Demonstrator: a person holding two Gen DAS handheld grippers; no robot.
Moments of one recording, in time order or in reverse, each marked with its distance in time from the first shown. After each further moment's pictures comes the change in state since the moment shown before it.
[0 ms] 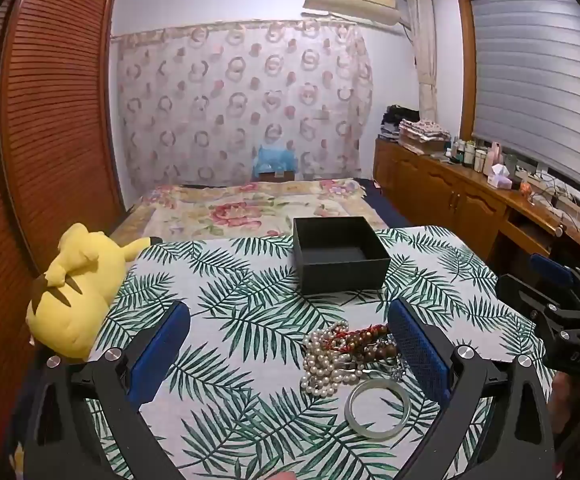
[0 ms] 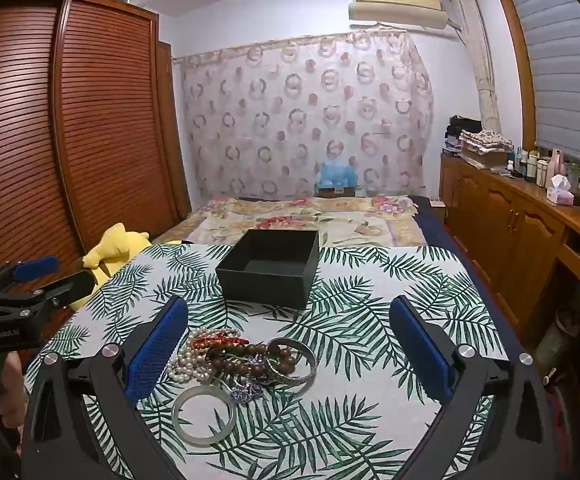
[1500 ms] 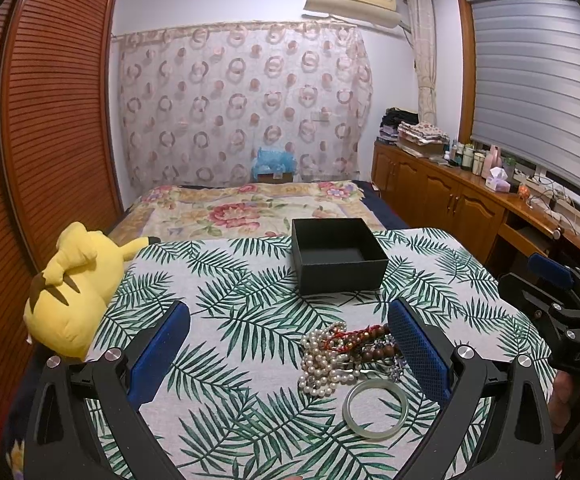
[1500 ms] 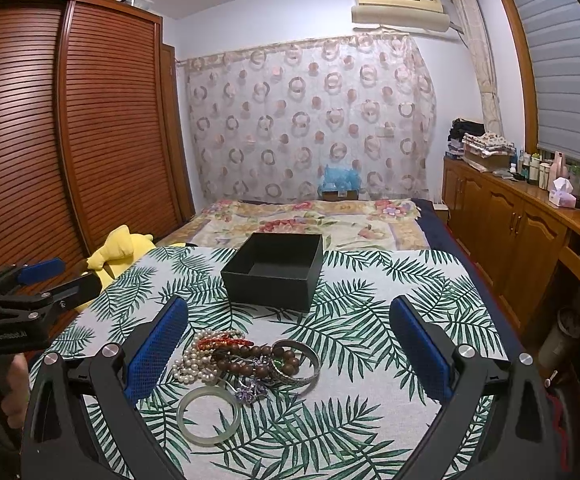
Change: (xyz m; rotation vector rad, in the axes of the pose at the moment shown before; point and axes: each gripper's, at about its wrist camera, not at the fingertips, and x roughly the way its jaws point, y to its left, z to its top) left arm -0.002 -0.001 0.003 -0.002 -0.005 -0.002; right arm -0.005 0.004 0.003 -0.005 -0.011 0.002
